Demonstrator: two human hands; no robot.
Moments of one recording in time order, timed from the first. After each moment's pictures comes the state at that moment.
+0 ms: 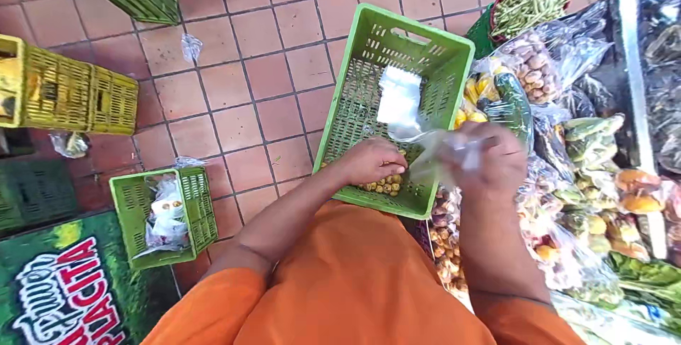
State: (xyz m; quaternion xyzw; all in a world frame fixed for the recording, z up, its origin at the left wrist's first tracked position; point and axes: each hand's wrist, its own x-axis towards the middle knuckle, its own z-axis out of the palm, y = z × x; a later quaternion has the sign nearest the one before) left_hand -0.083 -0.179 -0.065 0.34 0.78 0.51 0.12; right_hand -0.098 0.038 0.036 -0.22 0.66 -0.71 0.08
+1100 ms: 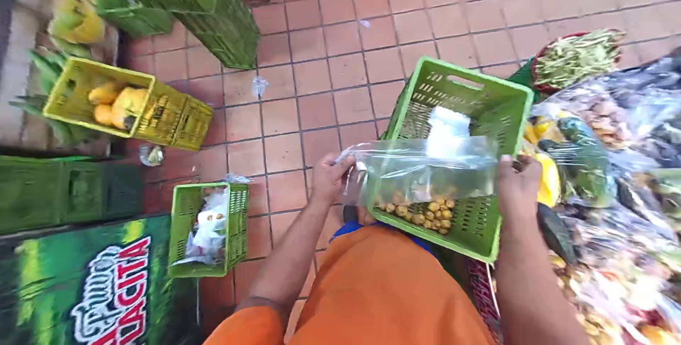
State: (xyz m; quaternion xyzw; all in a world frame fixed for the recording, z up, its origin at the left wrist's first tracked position) left_hand -0.005 -0.363 -0.053 -0.21 0.56 0.80 -0.07; right_hand -0.099 0.015 -0.055 0.17 0.85 -0.49 0.01
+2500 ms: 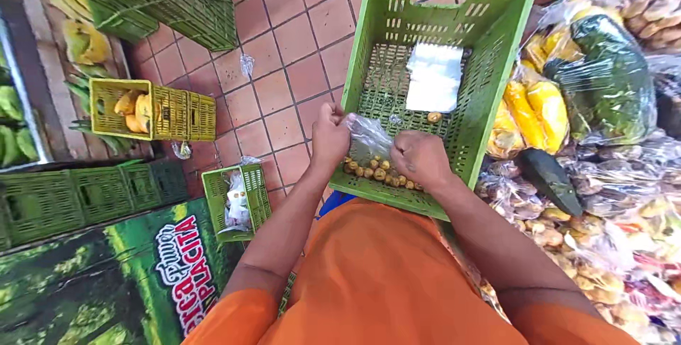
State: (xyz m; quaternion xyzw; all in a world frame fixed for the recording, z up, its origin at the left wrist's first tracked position) left_hand -0.078 -0.196 -0.046 -0.23 0.81 0.54 0.07; right_hand -0.085 0.019 -0.077 -0.25 0.89 -0.38 0.05
